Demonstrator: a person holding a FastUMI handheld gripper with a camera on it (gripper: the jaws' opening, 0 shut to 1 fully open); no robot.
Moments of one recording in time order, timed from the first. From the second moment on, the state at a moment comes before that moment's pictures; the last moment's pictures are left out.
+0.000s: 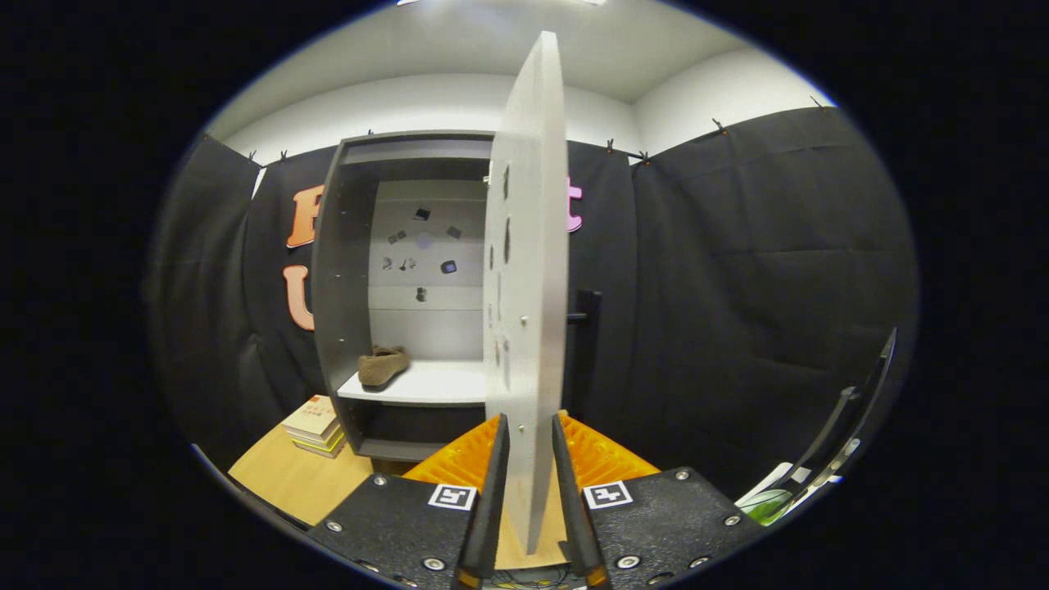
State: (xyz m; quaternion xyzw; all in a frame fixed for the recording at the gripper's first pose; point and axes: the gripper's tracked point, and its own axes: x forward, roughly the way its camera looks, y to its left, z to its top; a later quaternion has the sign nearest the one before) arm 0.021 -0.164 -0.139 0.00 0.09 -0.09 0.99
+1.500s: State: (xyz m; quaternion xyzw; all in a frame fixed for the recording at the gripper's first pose) arm 0.120 0.051 -0.521 0.03 0.42 0.07 0.90
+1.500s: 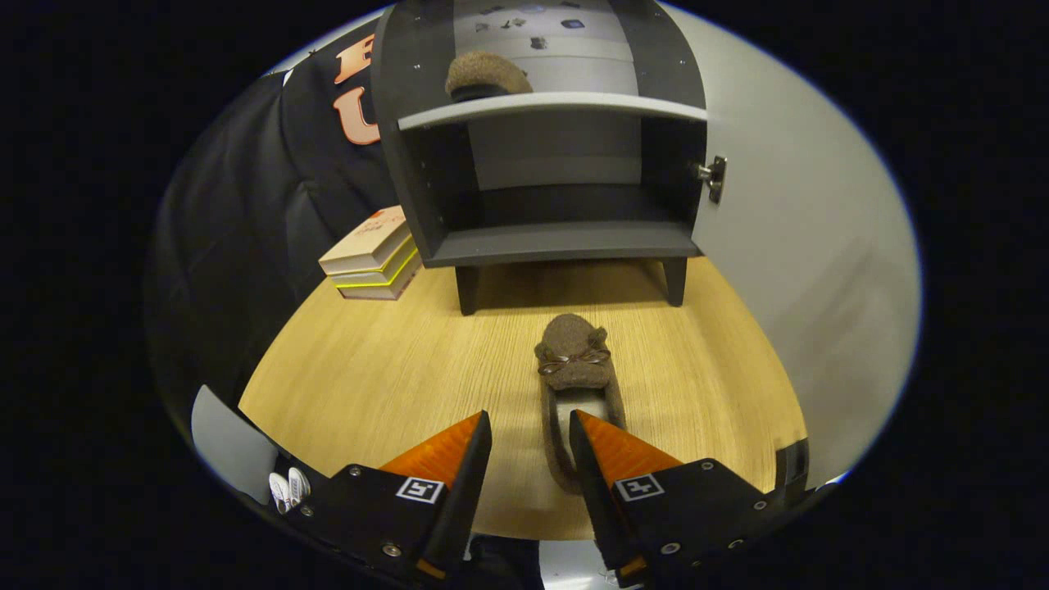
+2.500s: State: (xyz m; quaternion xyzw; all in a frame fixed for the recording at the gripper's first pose) arm 0.155 0.042 -0.570 -0.02 0.47 0.07 0.88
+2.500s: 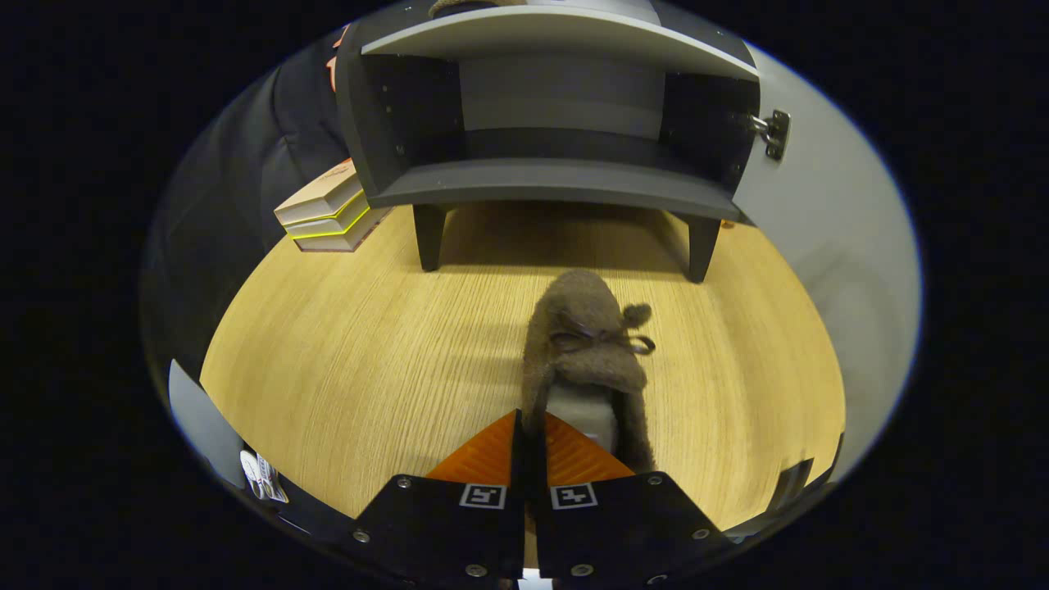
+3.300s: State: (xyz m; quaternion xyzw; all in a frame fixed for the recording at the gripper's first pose) arm 0.164 0.035 -0.332 -0.07 0.31 0.08 0.94
